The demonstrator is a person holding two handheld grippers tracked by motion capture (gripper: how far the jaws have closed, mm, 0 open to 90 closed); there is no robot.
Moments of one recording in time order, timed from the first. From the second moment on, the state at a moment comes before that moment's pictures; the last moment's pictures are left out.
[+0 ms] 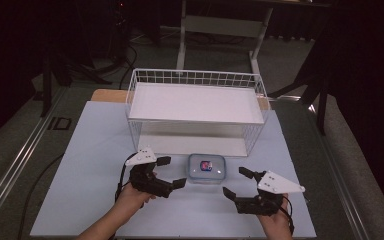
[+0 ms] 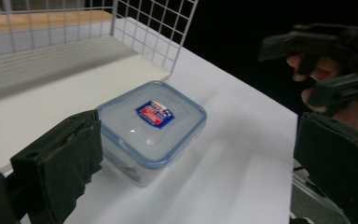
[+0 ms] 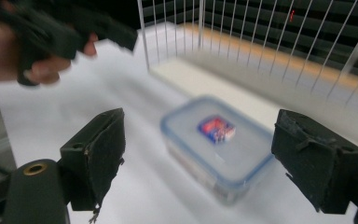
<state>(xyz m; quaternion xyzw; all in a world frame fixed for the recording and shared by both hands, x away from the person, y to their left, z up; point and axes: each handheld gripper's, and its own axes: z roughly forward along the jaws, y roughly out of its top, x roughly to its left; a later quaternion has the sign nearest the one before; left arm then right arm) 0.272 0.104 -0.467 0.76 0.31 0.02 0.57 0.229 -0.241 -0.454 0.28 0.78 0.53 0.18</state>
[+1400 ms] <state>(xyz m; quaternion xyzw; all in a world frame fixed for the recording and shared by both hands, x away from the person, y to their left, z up) 0.358 0.062 -0.523 0.74 0.48 -0.11 0.46 0.341 -0.231 -0.508 0.54 0.73 0.42 -0.07</state>
